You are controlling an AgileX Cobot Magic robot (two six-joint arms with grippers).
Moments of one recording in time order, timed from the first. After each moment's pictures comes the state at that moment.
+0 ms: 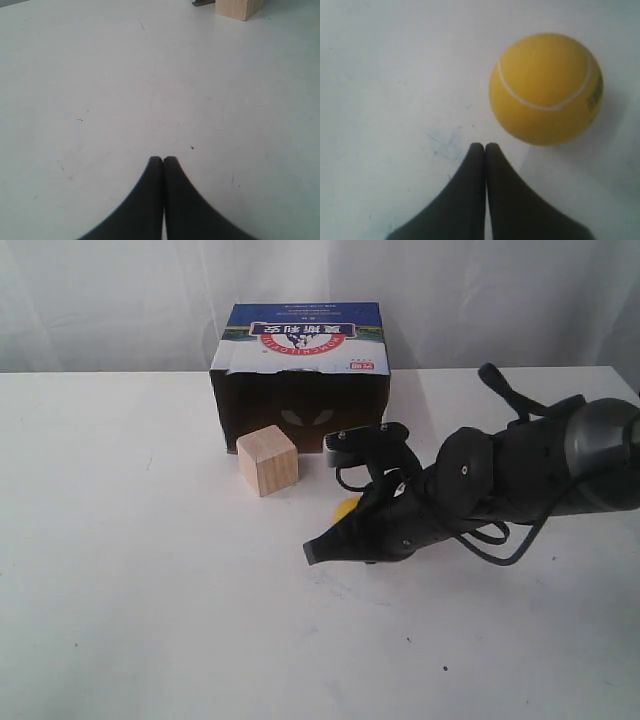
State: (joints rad) left arm -0.01 0.00 0.02 -0.21 0.47 0.33; right arm 0.58 1.79 -0.92 0.50 0.19 -0.36
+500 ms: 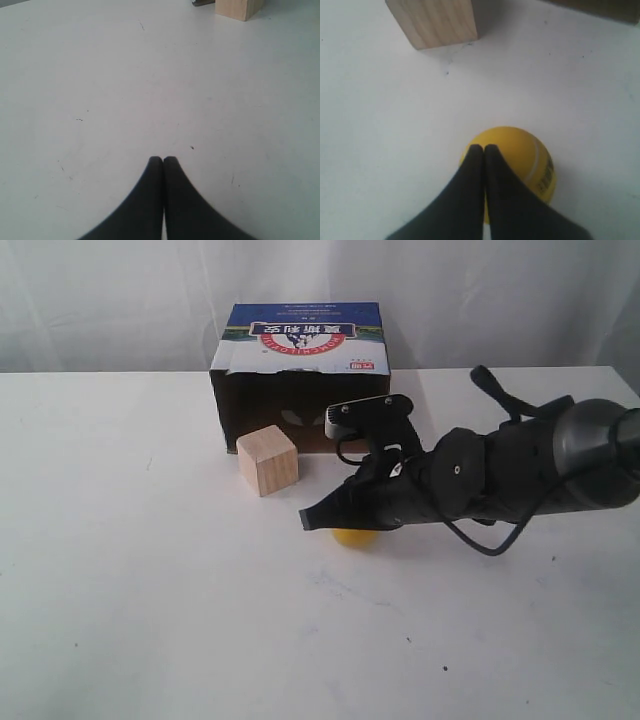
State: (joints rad) left arm -0.01 0.00 0.02 -0.21 0.47 0.33; right arm 0.58 1.82 -0.94 0.50 -0.02 -0.36
